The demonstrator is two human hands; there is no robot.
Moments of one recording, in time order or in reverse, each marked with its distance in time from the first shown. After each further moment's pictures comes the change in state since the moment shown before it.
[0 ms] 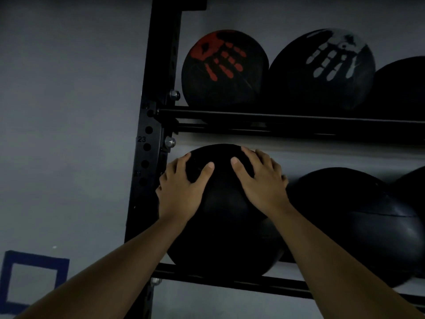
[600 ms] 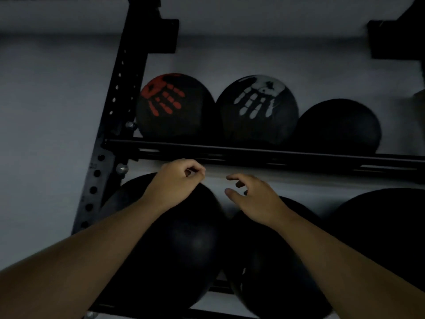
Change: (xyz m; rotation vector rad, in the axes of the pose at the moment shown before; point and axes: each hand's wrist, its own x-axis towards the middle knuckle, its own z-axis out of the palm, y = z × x) left_hand 0.004 0.151 0.052 -0.010 -0.116 0.321; right_hand 0.025 0.099 -0.142 0.097 -0.195 -0.183
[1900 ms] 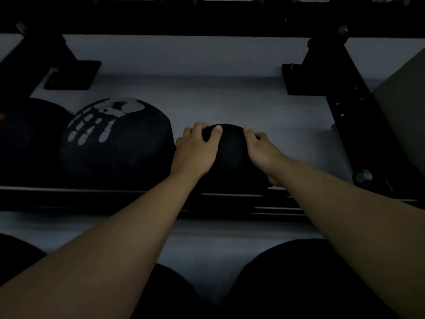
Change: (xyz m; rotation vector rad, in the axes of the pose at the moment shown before) left_hand 0.206 0.239 0.286 -0.043 0.273 0.171; right_hand 0.130 0.212 -0.288 0.275 0.353 0.155
